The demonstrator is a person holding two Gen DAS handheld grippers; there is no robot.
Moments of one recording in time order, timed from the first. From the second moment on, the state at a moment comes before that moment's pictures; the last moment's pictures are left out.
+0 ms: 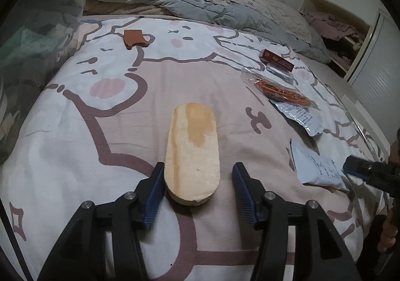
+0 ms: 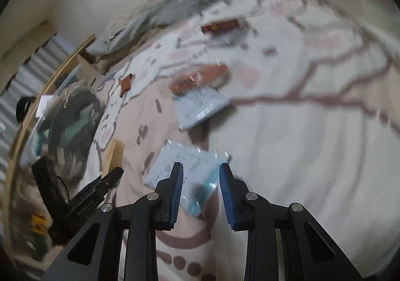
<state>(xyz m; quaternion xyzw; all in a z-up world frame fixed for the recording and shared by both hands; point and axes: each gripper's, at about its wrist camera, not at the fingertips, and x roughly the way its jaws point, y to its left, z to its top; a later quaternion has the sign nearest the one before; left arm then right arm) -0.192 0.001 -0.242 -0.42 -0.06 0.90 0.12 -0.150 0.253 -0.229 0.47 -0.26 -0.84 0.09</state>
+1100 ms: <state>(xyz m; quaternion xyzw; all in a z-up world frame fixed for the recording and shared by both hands) -0.189 -0.025 -0.235 -0.41 -0.09 0.90 0.09 -0.208 0.146 -0.245 0.48 -0.14 -0.86 0.05</state>
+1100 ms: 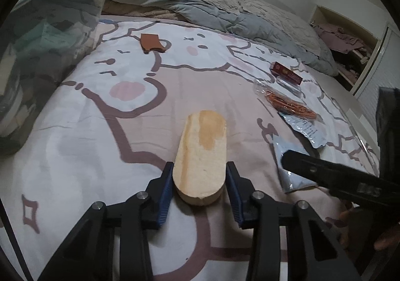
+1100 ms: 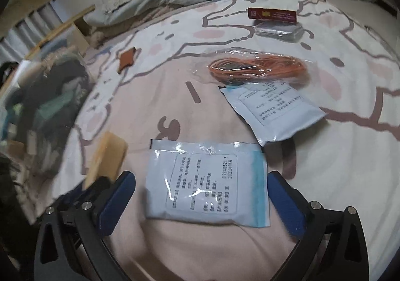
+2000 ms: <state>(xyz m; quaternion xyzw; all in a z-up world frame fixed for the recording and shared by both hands) -0.179 -0.064 -0.228 -0.44 -0.02 0.90 0.00 -0.210 0.132 -0.261 0.46 -0.09 -0.89 0.02</state>
